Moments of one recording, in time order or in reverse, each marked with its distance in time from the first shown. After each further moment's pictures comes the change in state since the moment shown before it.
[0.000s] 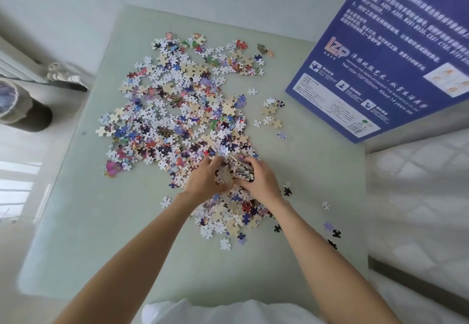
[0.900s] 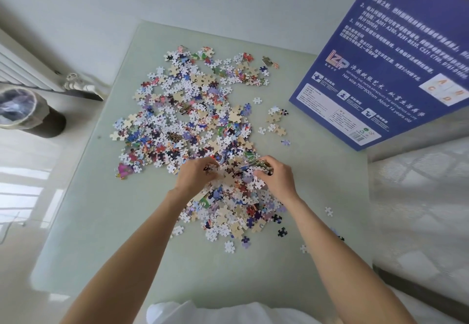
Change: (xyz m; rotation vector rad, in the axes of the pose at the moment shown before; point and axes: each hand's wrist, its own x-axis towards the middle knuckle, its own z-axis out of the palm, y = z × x) left_hand -0.014 -0.013 -0.037 -0.071 0.180 0.040; right_hand -0.004 -0.002 -0.037 0.160 0.100 -0.016
